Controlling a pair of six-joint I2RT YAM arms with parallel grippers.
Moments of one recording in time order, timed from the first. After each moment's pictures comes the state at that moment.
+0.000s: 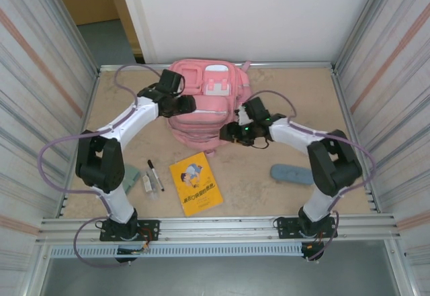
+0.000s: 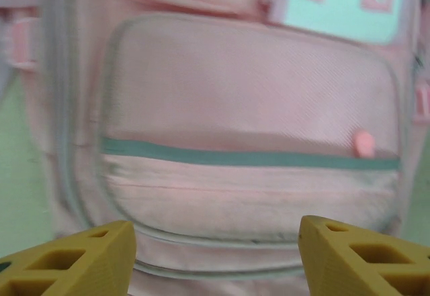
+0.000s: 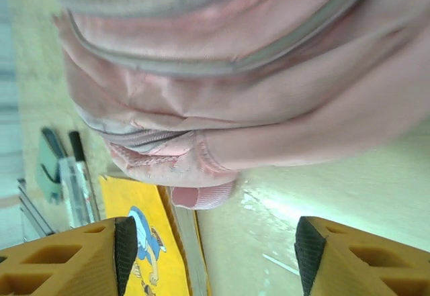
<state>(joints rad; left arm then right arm) -0.43 1.77 1.44 -0.63 0.02 -0.45 0.47 1.65 1.03 -0.32 -0.49 0.61</state>
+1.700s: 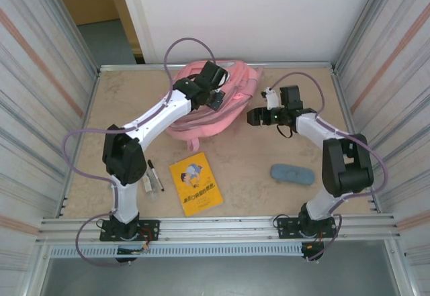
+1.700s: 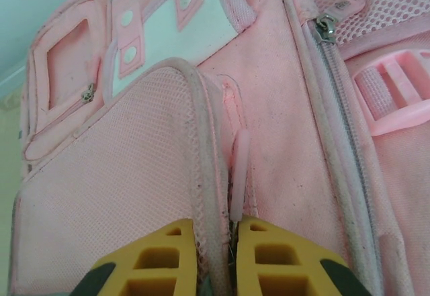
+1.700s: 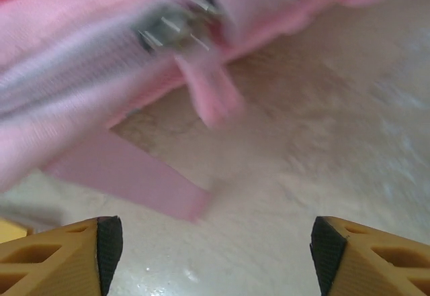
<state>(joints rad) -0.68 1.94 1.85 -0.77 -0.25 0.04 0.20 1.67 1.05 -0.20 -0.54 0.02</state>
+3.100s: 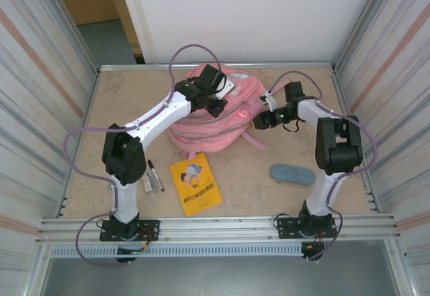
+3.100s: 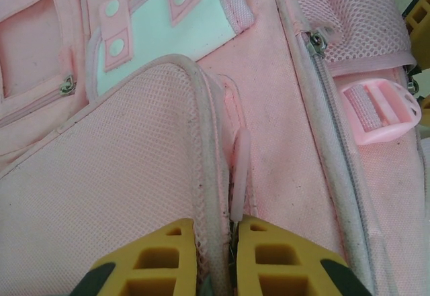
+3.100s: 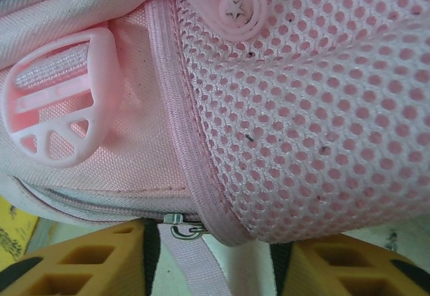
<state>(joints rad) -0.67 1.94 1.80 -0.77 -0.05 0.15 0.09 1.88 1.25 -0.56 -0.81 -0.36</state>
